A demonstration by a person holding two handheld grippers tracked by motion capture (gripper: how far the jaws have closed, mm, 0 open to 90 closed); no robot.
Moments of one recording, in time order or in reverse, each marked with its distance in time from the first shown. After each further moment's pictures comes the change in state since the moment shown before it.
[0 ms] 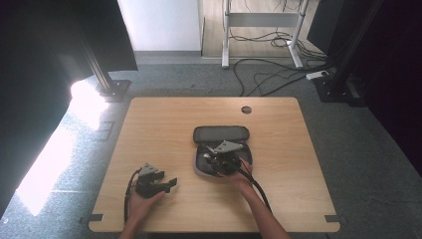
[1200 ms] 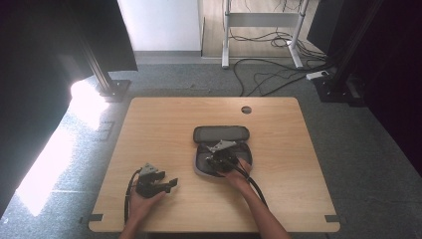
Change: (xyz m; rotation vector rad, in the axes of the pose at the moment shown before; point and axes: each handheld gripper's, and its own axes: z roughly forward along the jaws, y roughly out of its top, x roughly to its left) left arm -0.001 0.000 0.001 0.006 -0.009 -0.003; right arm -0.011 -0.008 0.028 0.146 -0.052 0.011
